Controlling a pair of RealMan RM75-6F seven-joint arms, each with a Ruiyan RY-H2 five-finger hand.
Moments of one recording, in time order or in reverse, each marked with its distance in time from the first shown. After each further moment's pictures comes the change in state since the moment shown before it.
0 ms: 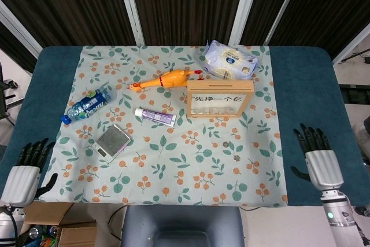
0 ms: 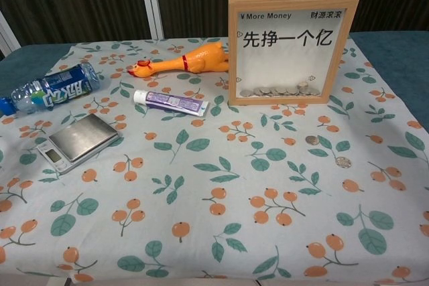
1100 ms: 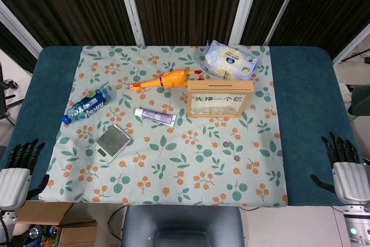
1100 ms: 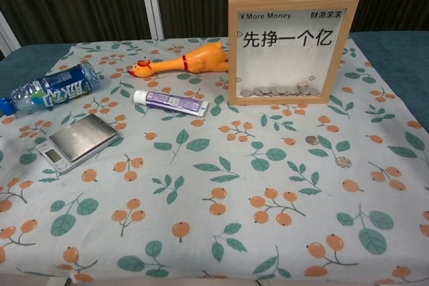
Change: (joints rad) left arm 0.028 0.037 0.000 -0.010 -0.005 0.037 -0.018; right arm -0.118 0.060 -0.028 0.022 0.019 0.126 0.165
